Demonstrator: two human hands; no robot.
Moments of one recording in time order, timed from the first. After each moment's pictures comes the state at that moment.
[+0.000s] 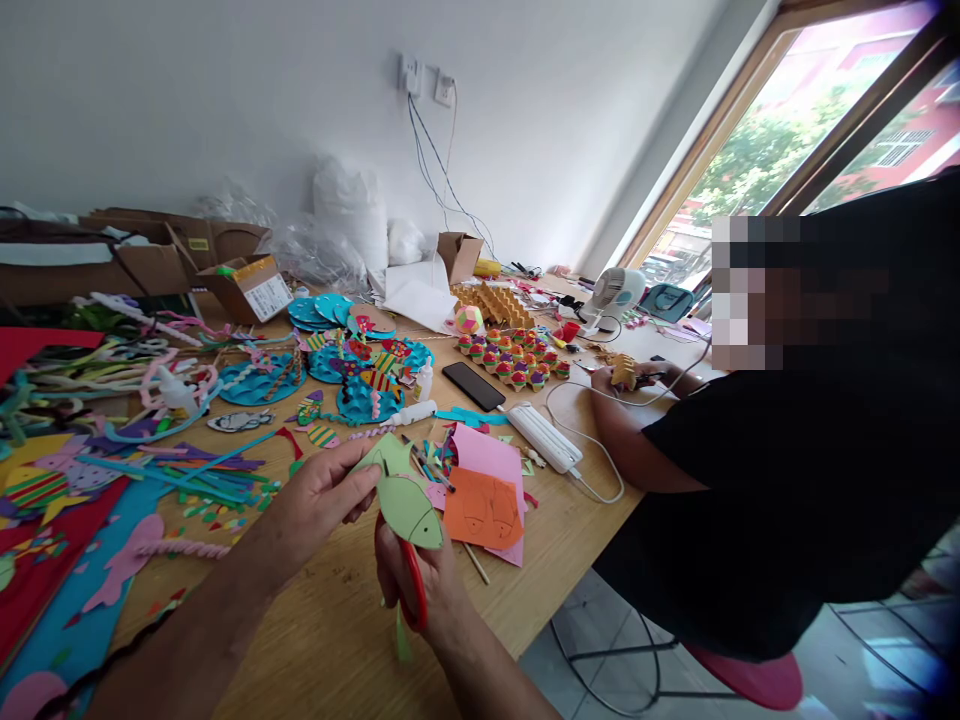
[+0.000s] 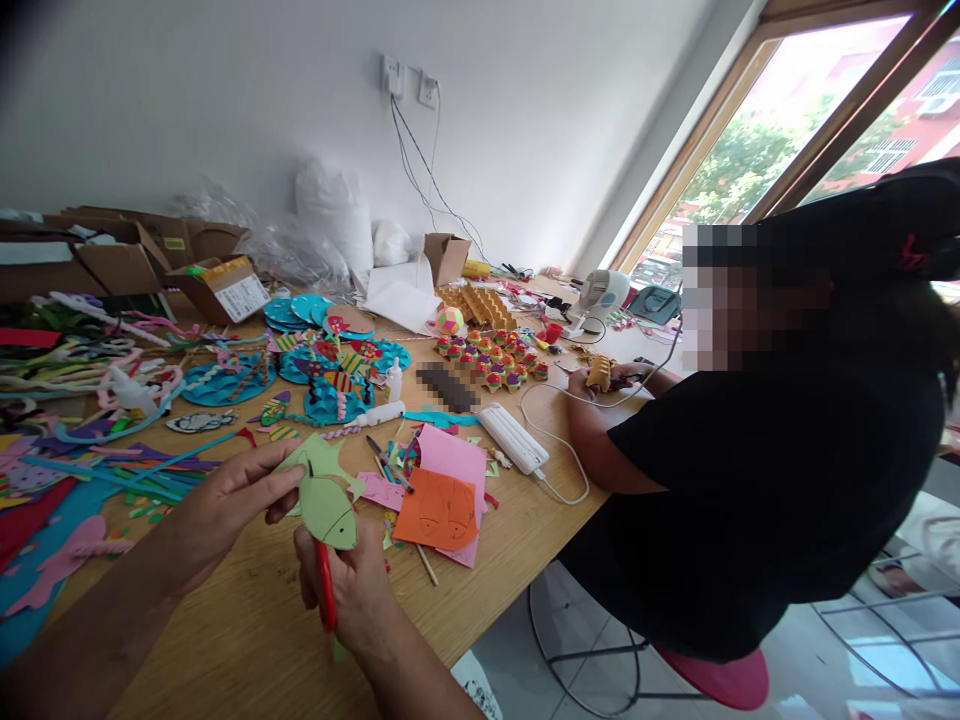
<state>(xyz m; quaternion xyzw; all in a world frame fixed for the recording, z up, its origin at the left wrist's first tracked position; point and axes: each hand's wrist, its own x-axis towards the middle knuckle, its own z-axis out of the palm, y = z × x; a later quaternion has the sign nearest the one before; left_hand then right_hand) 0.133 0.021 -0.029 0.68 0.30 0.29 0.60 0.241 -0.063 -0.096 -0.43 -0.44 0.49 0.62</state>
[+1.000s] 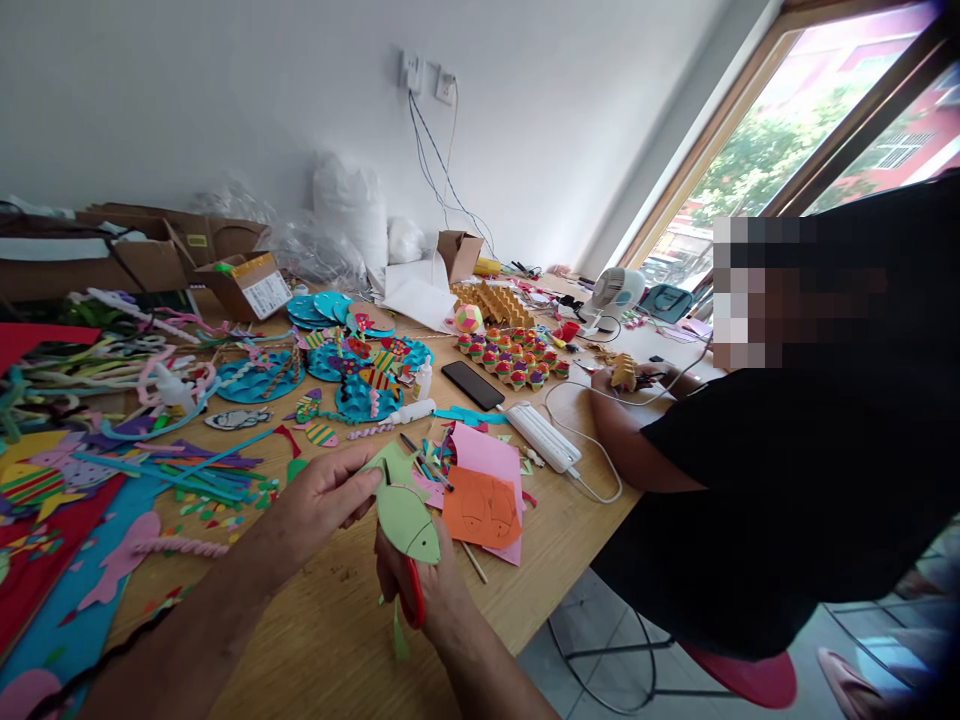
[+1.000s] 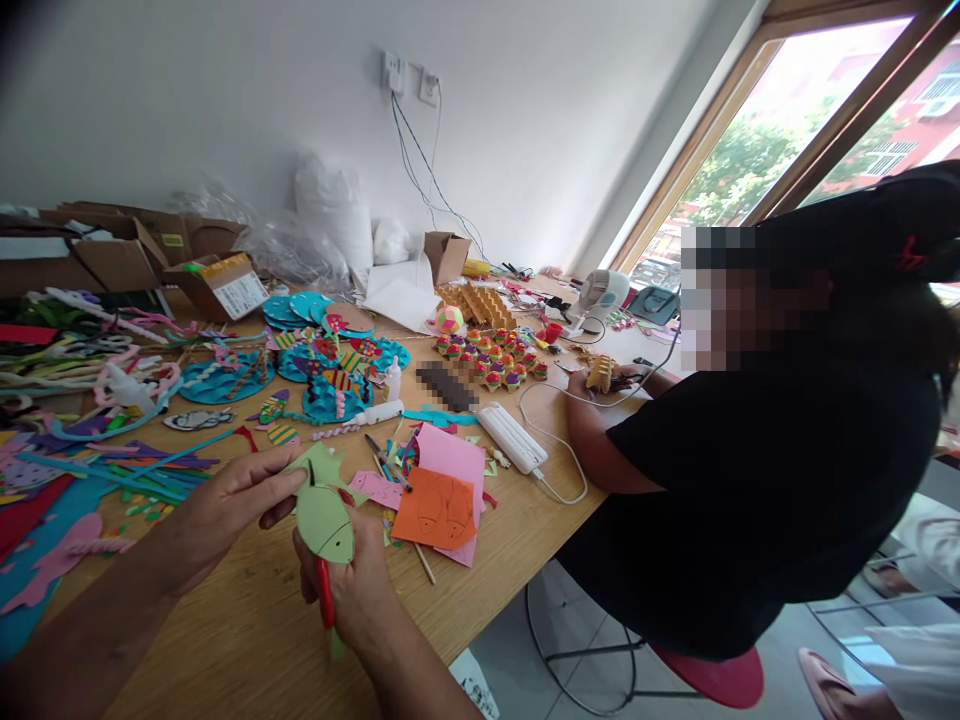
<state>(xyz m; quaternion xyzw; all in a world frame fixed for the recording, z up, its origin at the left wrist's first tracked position) 0.133 0.022 -0.036 0.68 0.30 0.26 0.62 0.245 -0.063 -0.096 -0.45 -0.43 0.49 0.61</state>
